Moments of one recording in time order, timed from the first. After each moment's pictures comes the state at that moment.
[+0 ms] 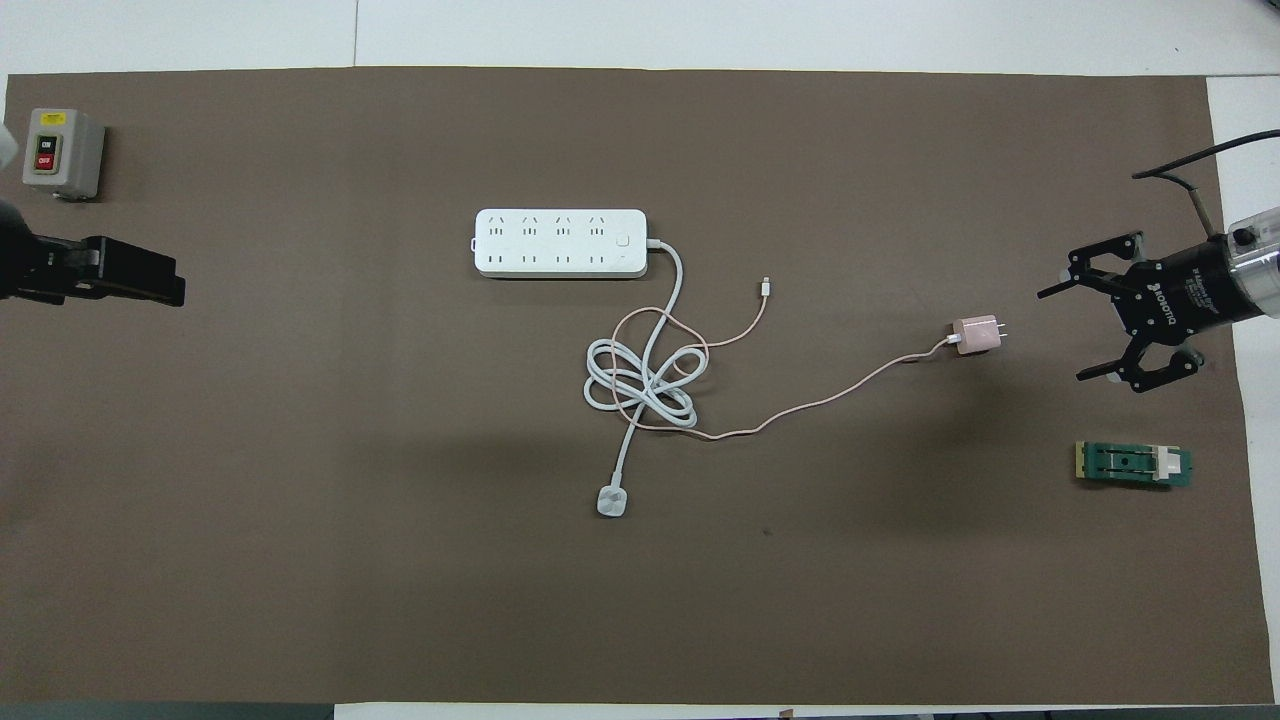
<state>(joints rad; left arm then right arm) -0.08 0.01 -0.08 -1.52 -0.01 1.55 -0.02 -0.21 0.34 -0.11 -1.75 0.54 1.66 0.77</state>
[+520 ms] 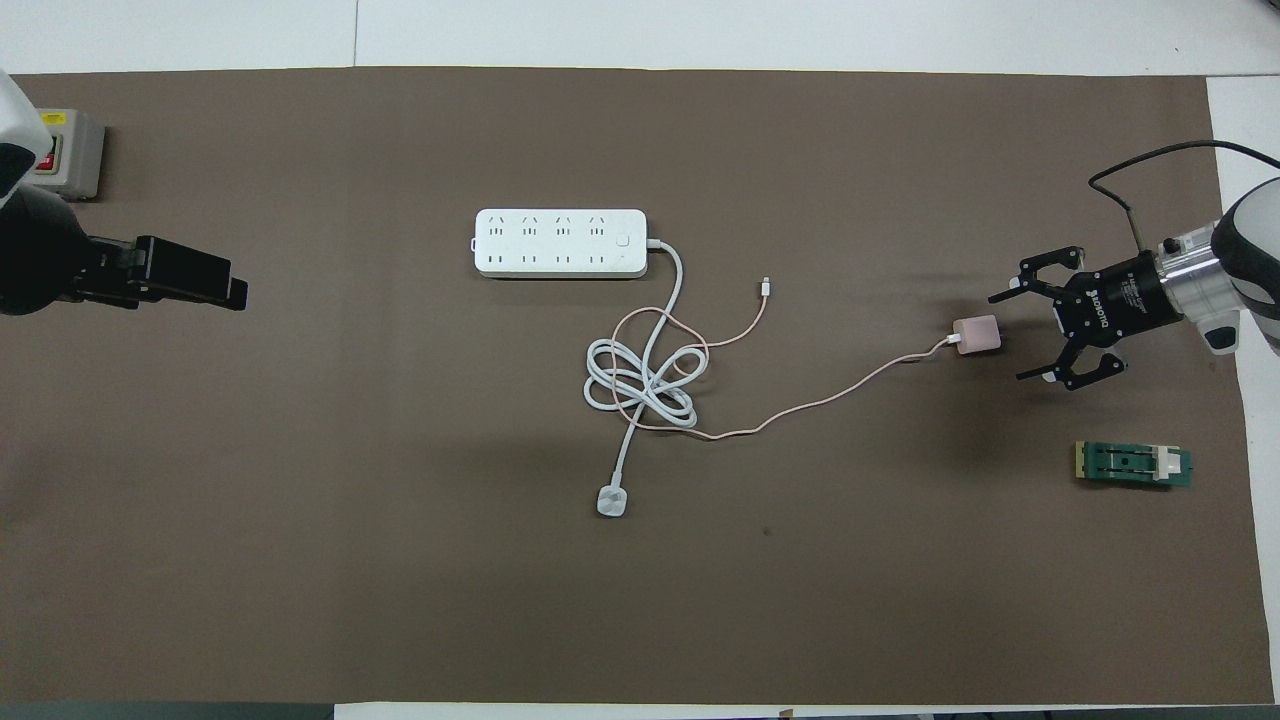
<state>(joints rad) -0.07 0.01 -0.07 -1.51 -0.20 1.53 -0.02 -0.21 0.47 -0.10 -1.73 0.64 1.66 0.80</state>
